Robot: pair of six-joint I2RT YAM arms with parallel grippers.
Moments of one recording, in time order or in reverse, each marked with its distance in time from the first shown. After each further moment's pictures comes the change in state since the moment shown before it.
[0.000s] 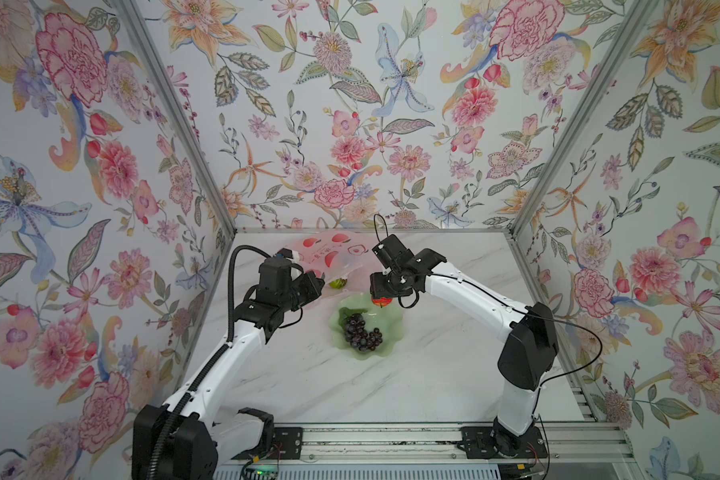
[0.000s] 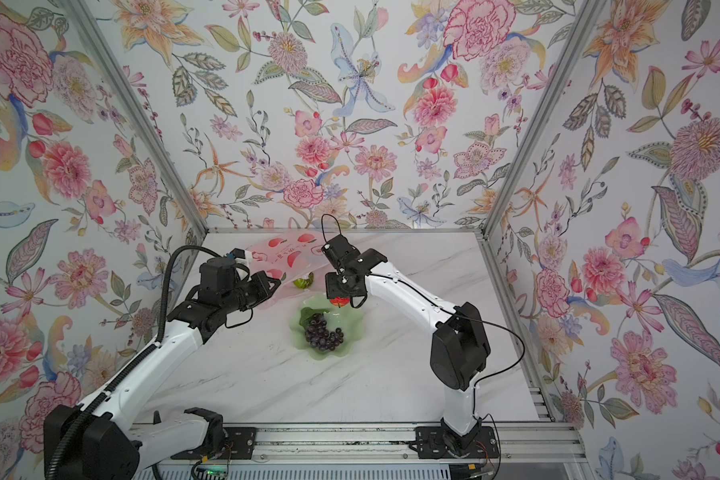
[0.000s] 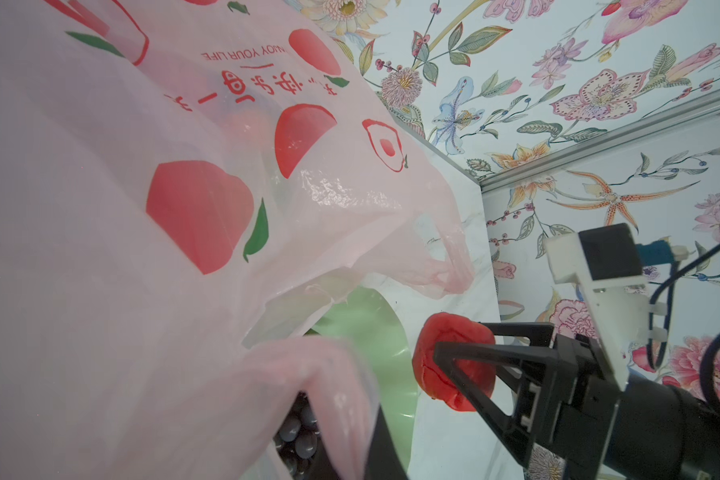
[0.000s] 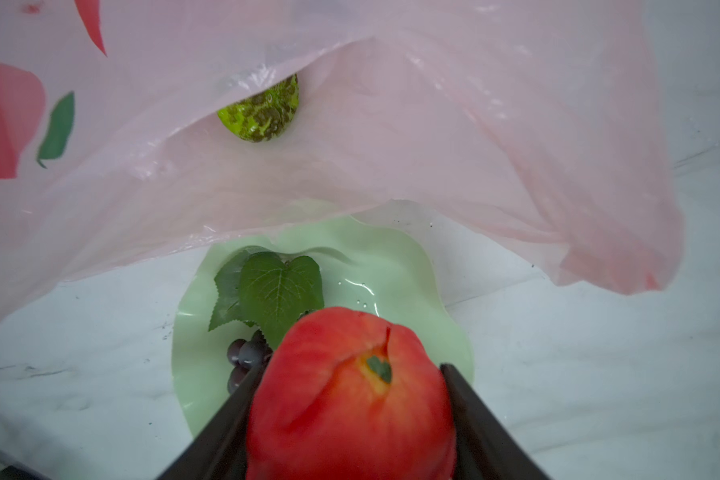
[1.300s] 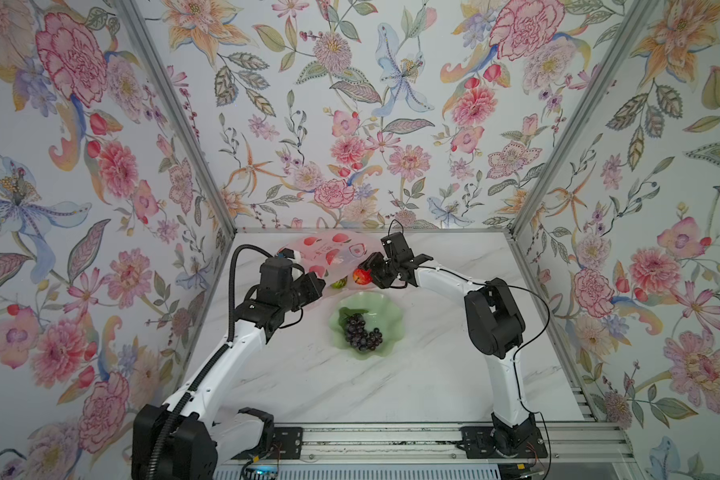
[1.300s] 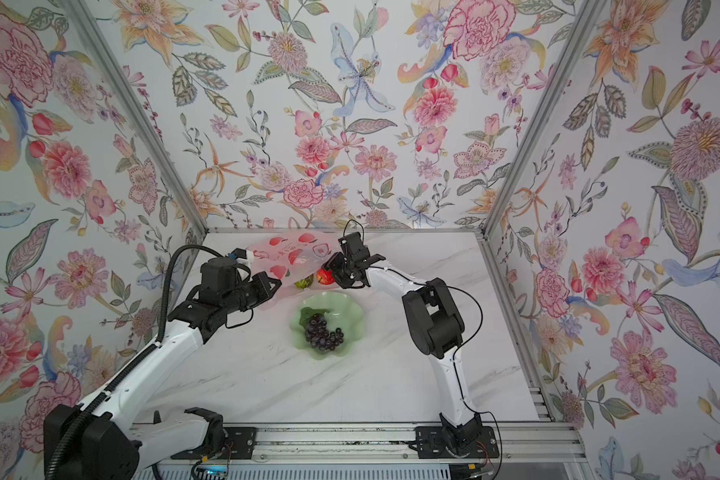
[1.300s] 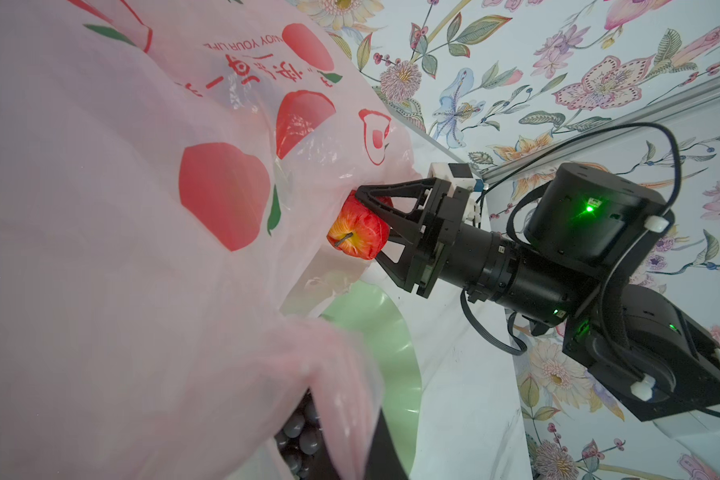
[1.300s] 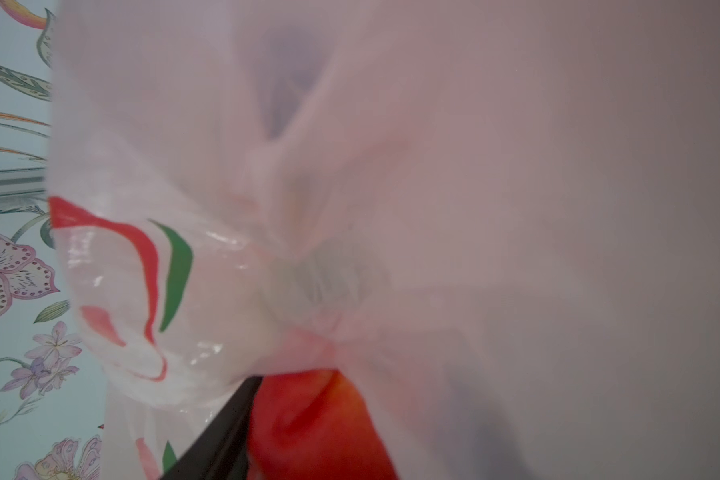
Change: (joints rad) left arm -0.007 0.003 0.005 -0.011 -0.001 0.028; right arm -0.157 0.323 -0.013 0.617 -0.304 0.637
